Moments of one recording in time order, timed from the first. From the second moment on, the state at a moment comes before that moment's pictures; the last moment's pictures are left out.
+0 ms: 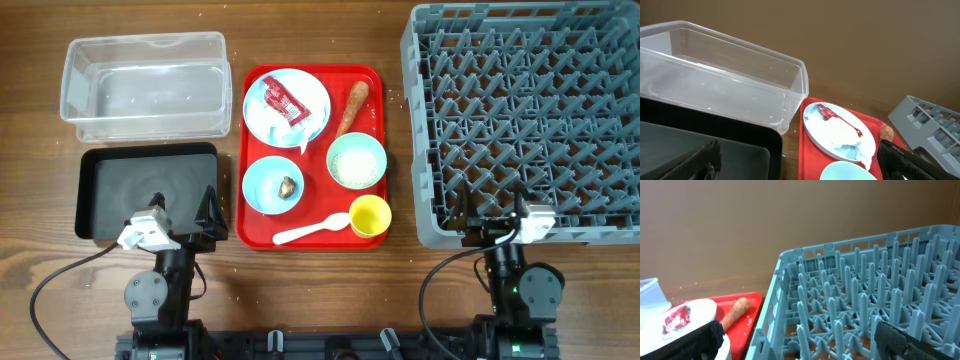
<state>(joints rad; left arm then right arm) 0.06 0.01 0.01 -0.06 0.08 -0.36 -0.06 0.02 0.01 0.01 -0.09 0.18</state>
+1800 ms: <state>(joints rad) -0.37 2.33 1.86 -0.86 -0.08 -0.70 -0.06 1.23 1.15 -0.74 -0.30 0.11</state>
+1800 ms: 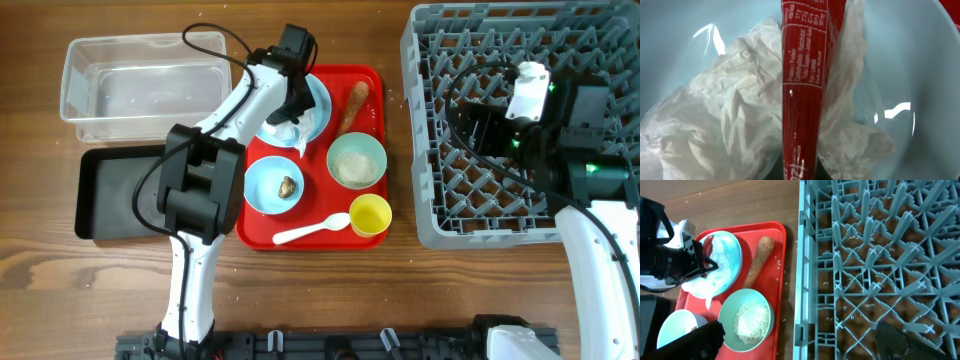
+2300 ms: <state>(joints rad) -0.08 1.83 2.03 -1.03 -0.08 -0.54 -0.06 1.23 1.15 -0.75 -0.30 0.11</state>
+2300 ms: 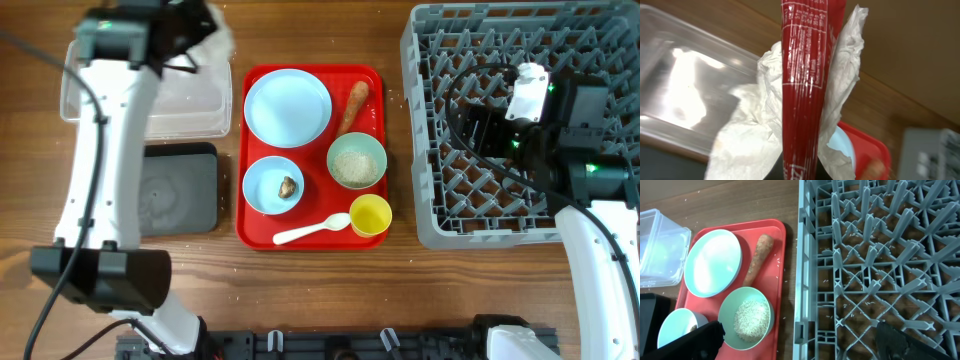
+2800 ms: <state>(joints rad) 0.06 2.16 2.02 -0.91 -0.13 -0.35 -0.06 1.23 1.15 -0.76 -0.30 0.11</state>
